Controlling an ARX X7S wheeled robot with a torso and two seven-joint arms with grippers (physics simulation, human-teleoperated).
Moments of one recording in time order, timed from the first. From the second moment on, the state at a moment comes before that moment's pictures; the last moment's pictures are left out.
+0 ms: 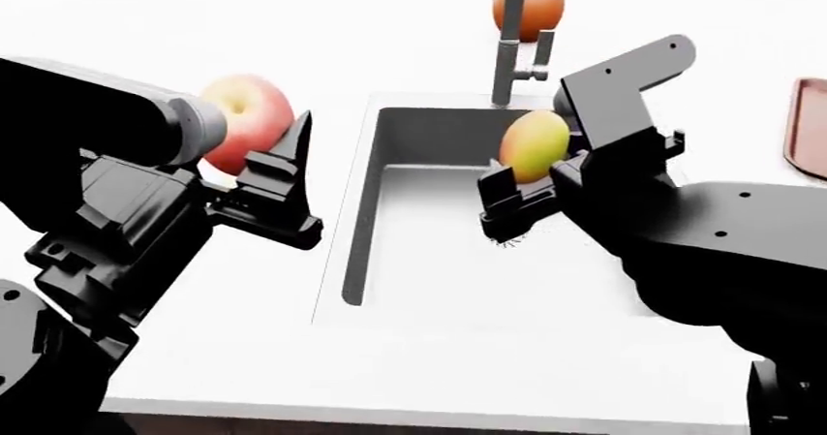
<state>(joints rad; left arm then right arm) -0.91 -0.57 0.00 0.75 -1.59 -1.19 -0.84 1.06 0.45 -0.25 -0.38 1.09 1.46 0.52</state>
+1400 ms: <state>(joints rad) -1.13 -0.60 0.25 0.68 -1.72 -1.30 -0.93 1.26 0.46 -0.53 -0.17 1.06 1.44 0.37</state>
